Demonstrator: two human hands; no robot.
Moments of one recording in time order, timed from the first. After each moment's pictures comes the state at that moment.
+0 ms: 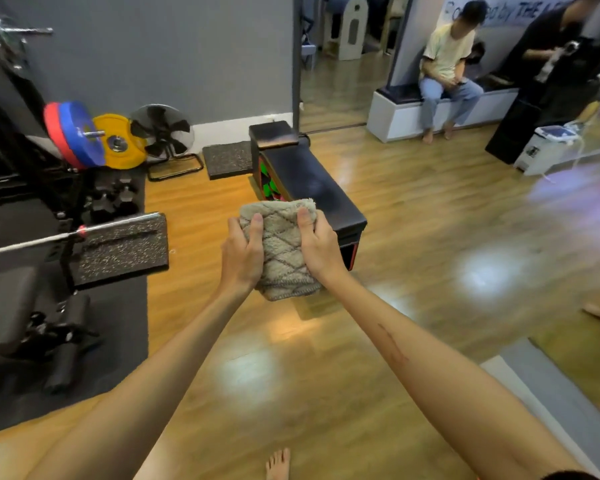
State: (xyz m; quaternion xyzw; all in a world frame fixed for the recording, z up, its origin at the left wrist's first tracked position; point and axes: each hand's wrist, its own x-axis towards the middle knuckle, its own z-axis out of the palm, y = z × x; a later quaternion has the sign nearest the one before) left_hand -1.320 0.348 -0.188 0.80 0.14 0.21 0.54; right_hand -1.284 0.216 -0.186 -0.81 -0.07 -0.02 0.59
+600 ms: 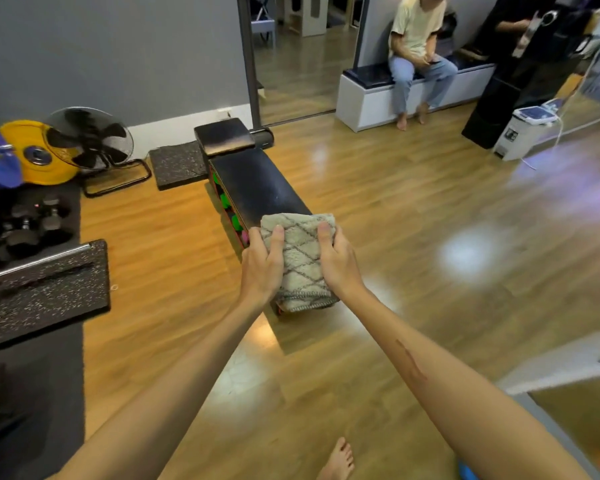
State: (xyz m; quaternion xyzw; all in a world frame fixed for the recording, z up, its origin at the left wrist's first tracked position) left_hand -1.012 0.223 -0.241 0.82 0.12 0.14 0.55; right_hand -0.995 0.085 -0.238 -0.81 0.01 -0.01 0.59
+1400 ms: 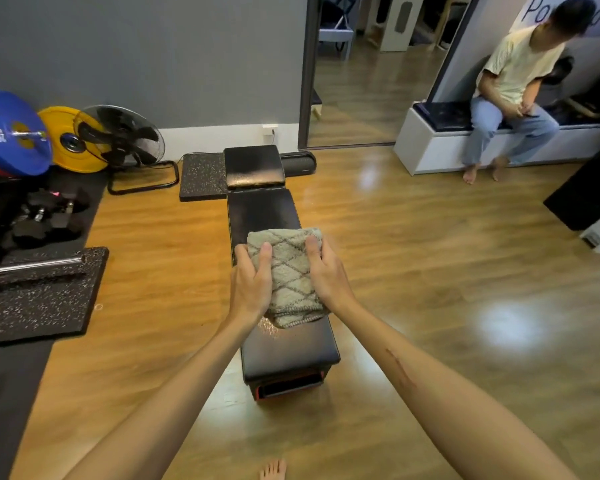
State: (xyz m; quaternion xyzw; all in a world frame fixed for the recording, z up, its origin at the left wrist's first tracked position) left_hand -0.635 0.222 -0.245 0.77 0.24 0.20 0.55; right_hand -0.572 0.099 -0.242 -0.81 -0.12 0.11 0.56
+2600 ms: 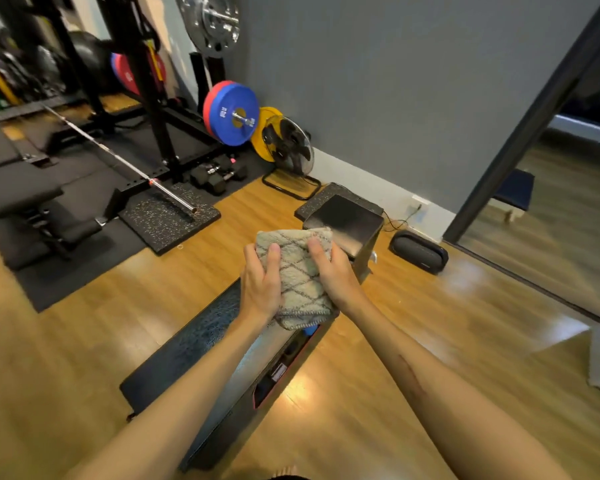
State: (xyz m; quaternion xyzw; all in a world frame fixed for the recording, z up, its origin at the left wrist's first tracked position) left_hand -0.232 0.082 -0.225 0.62 0.49 0.46 0.40; right_hand -0.093 0.058 -0.225 -0.63 -0.47 0.37 0.50
